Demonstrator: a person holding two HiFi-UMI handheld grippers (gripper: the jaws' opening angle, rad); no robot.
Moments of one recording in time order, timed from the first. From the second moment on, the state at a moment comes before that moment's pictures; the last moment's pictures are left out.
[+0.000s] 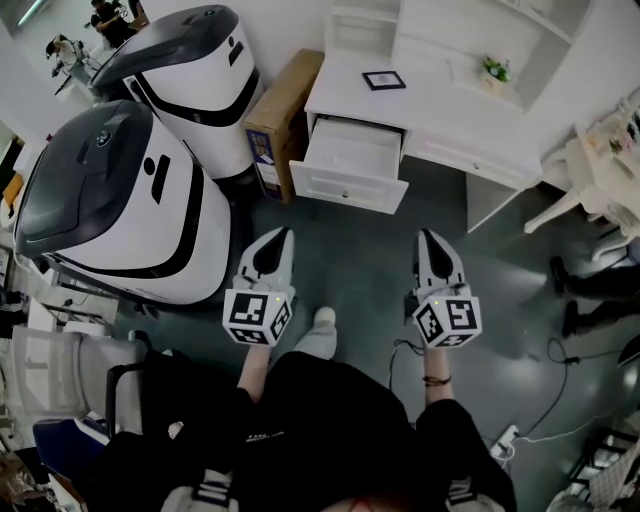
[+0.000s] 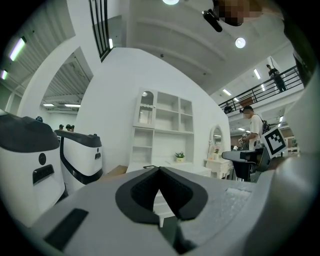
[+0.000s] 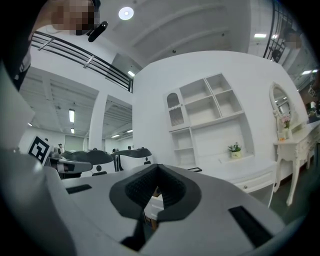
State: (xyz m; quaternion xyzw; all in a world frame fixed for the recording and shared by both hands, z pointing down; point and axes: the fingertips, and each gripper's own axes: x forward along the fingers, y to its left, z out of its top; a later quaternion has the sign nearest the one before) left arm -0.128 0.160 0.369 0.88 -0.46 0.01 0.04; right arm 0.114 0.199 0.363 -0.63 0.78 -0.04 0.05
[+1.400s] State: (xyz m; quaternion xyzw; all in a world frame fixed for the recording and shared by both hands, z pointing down) left arm -0.061 -0.132 0.436 0.89 -0.44 0.05 0.12; right arm 0.139 -0.115 0.430 -0.59 0.80 -0.12 0.00
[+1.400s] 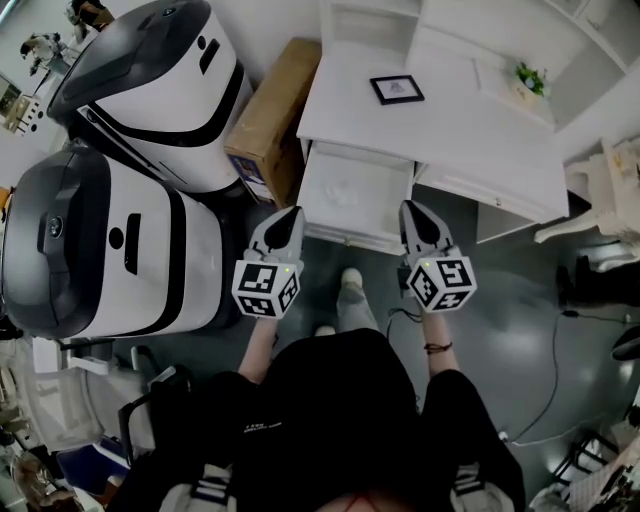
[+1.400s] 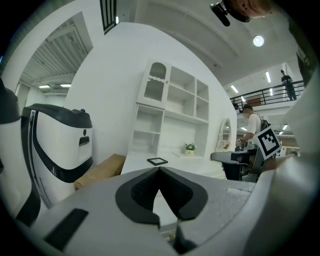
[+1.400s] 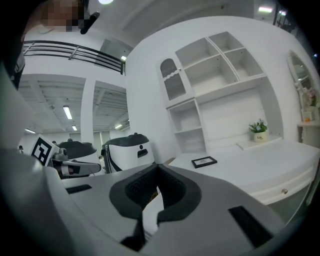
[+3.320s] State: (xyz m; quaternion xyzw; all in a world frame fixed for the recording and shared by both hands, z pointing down) left arm 0.018 -0.320 0.658 0.82 -0.38 0.22 0.36; right arm 0.102 -0.313 0.774 -0.41 0.77 -0.41 -0.27
